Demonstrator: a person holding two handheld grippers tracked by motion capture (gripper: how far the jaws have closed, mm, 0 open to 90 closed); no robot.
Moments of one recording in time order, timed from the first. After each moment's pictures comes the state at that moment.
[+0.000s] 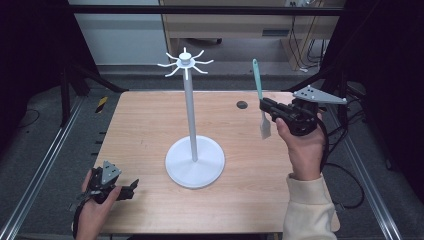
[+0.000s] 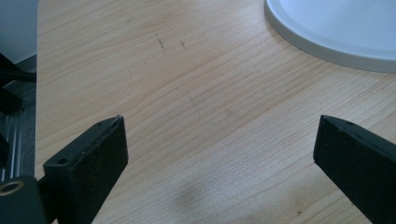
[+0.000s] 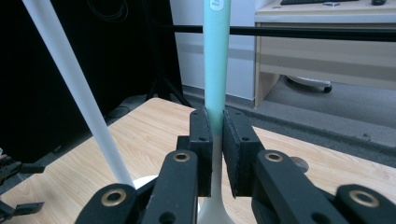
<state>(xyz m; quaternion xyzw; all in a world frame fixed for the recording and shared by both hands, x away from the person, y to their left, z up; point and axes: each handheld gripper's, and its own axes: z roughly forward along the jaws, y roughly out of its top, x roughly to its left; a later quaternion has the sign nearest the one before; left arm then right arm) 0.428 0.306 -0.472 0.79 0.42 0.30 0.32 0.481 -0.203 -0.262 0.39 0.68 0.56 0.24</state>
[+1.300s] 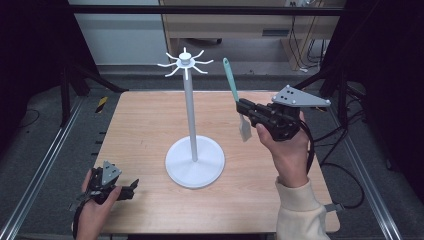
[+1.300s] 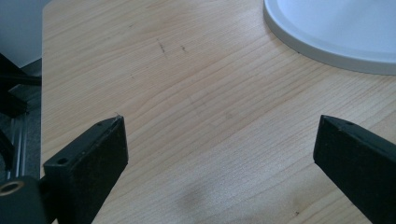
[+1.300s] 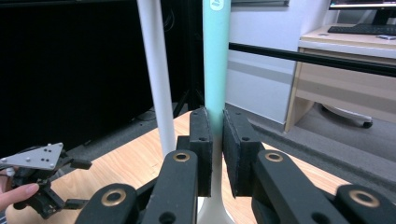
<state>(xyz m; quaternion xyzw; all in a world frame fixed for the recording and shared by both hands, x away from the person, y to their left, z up) 0.426 0.305 -0.469 0.79 0.42 0.31 0.32 0.456 -0.153 -0.241 0.31 0.71 0.60 0.23</state>
